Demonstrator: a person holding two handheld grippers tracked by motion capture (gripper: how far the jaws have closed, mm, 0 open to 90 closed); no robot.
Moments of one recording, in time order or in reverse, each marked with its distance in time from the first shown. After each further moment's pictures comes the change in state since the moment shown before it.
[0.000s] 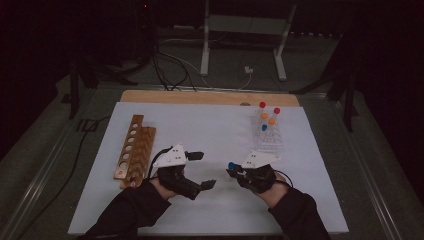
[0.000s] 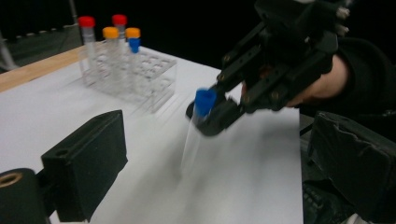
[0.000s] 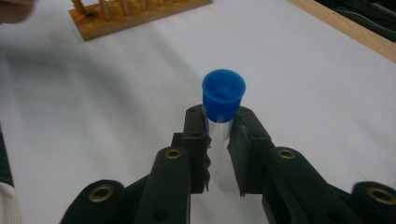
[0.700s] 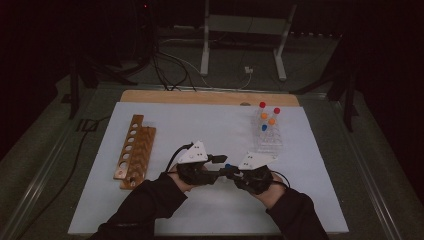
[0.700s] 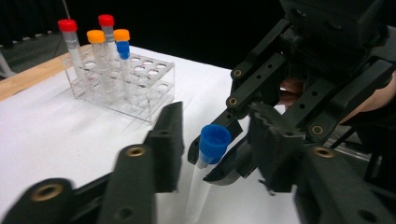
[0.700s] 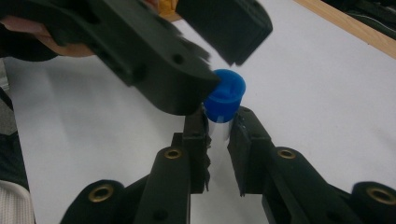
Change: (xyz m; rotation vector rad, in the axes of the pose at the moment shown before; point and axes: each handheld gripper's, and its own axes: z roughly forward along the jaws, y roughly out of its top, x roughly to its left) left arm 0.003 0.006 0.044 0.045 0.004 0.063; right arm 0.004 0.002 0.003 -0.007 0.024 -0.006
